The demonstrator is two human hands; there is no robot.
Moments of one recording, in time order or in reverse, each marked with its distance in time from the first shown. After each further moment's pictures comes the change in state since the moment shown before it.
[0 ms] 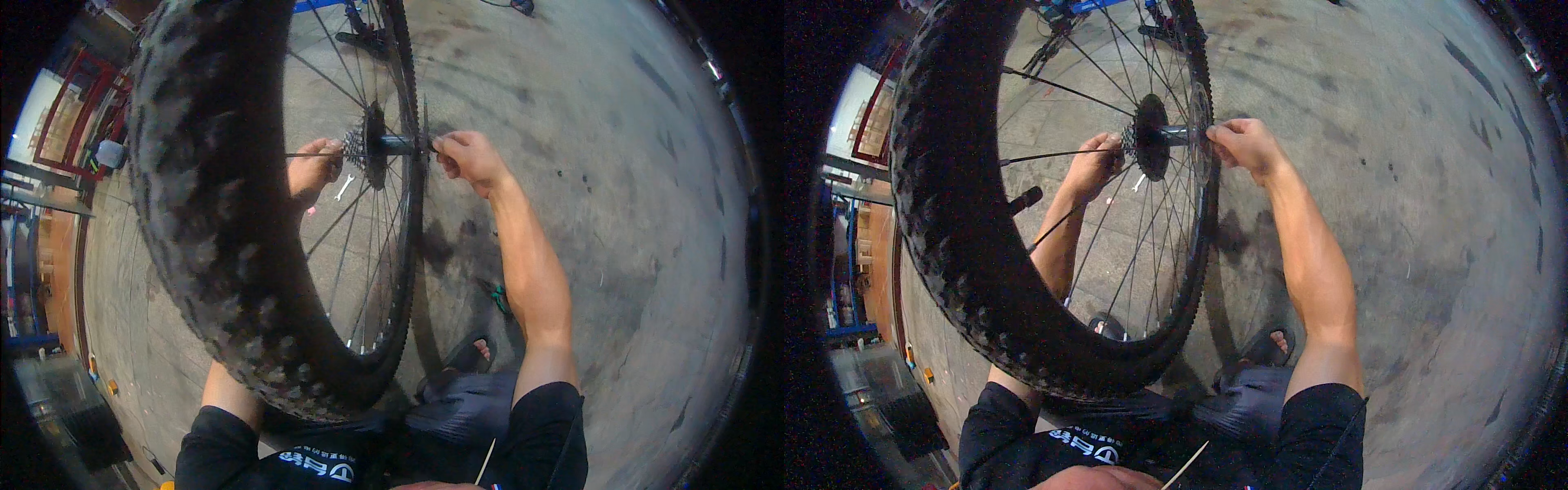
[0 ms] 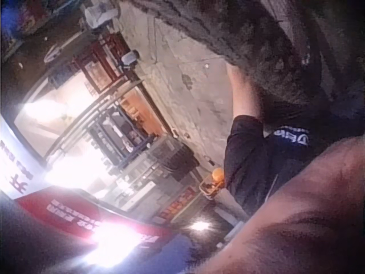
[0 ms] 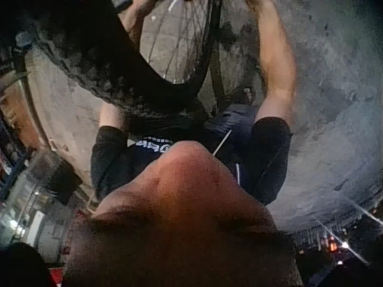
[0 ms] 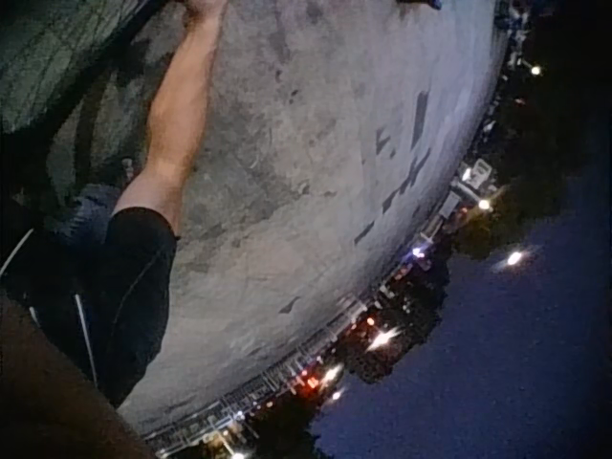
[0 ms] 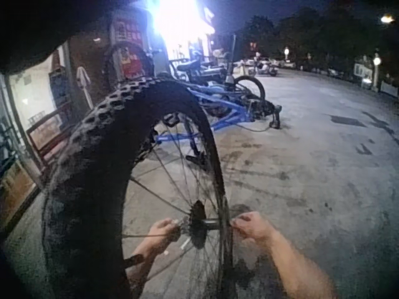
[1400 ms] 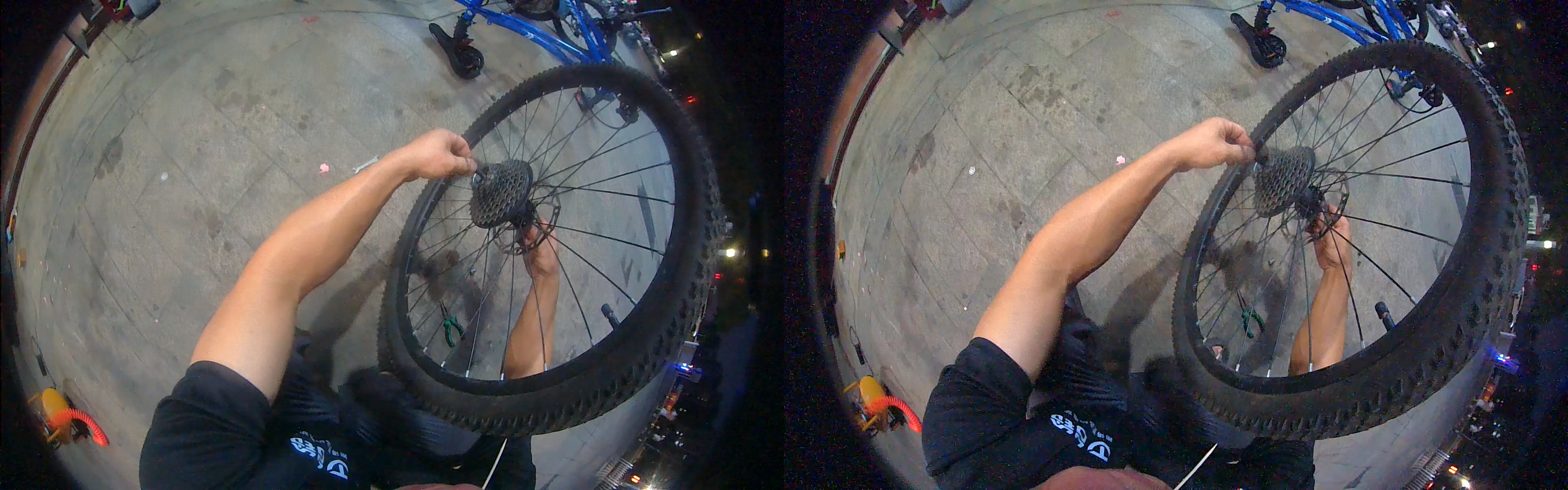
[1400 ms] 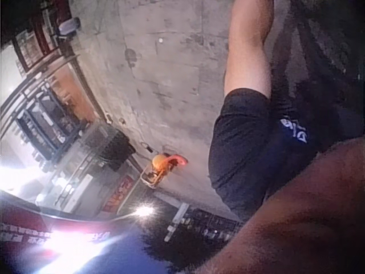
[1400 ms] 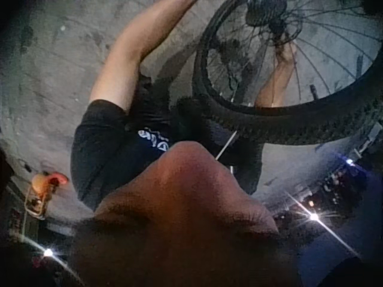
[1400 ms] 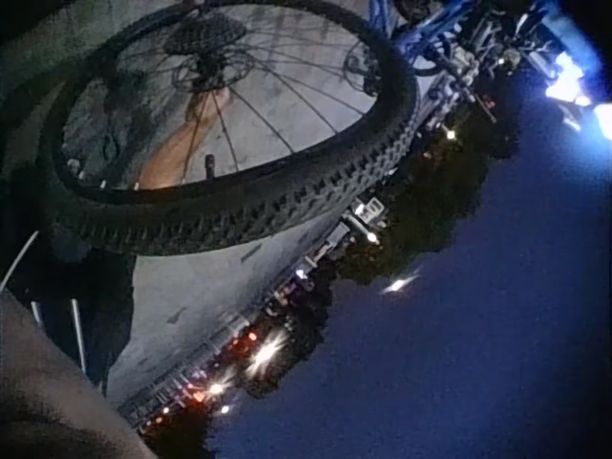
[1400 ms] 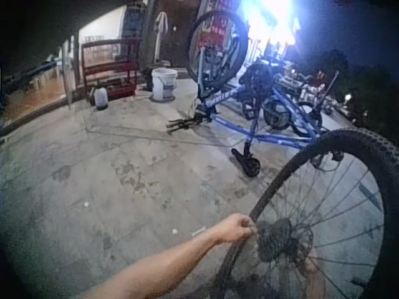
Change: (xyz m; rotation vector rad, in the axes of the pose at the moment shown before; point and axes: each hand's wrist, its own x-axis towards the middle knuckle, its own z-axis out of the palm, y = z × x) left_hand 0.030 -0.010 0.026 0.179 -0.166 0.254; right_hand -0.002 0.054 -0.073 0.114 0.093 -0.136
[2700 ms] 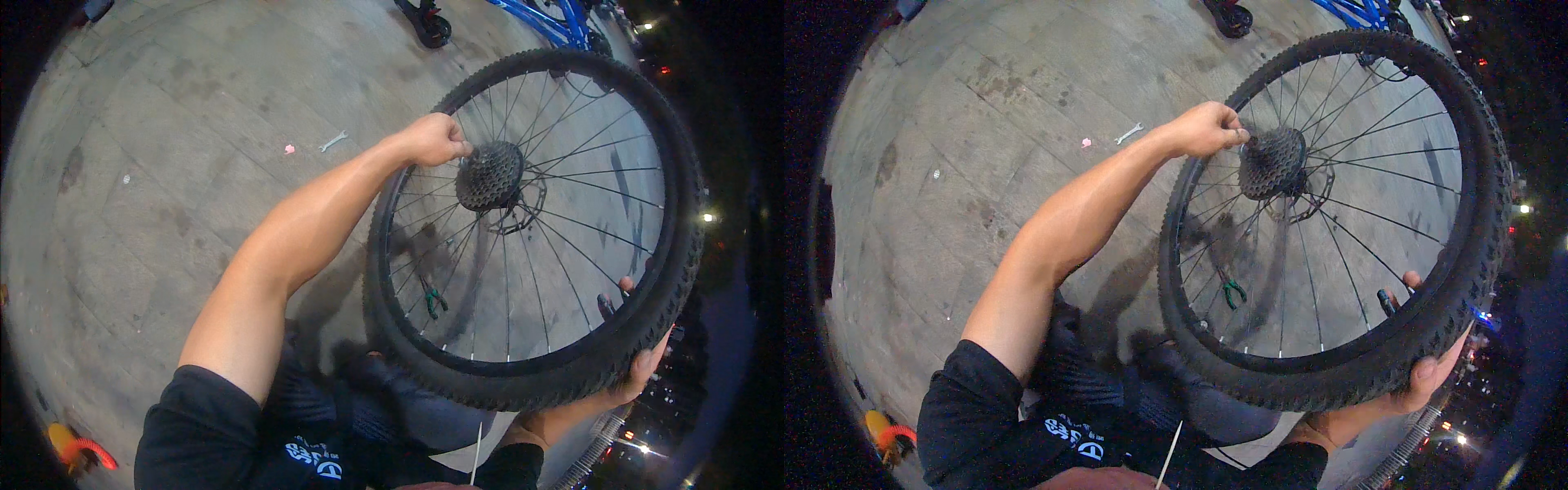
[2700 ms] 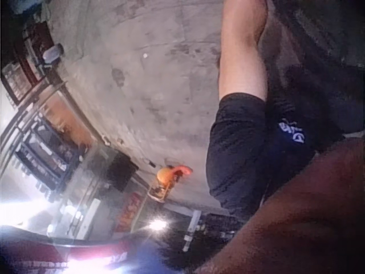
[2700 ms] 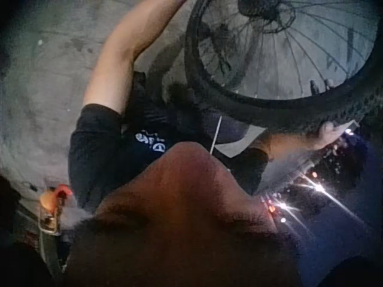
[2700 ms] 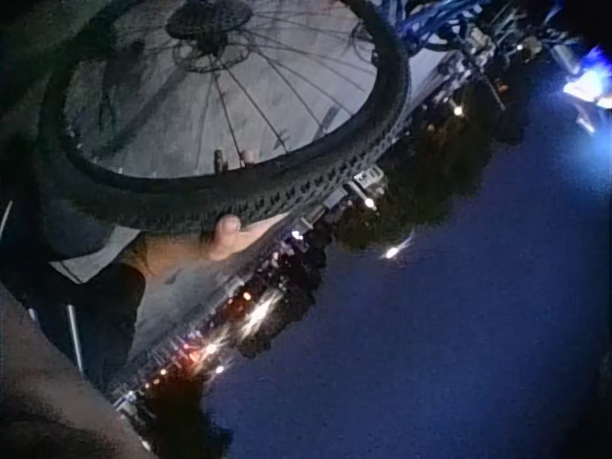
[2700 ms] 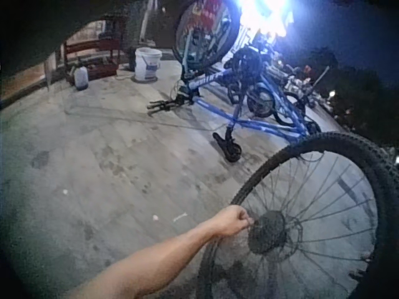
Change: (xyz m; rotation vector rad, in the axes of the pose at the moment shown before) left_hand 0.013 0.001 0.010 0.247 -0.021 0.064; right_hand -0.204 -0.220 0.171 -0.593 0.263 -0.531
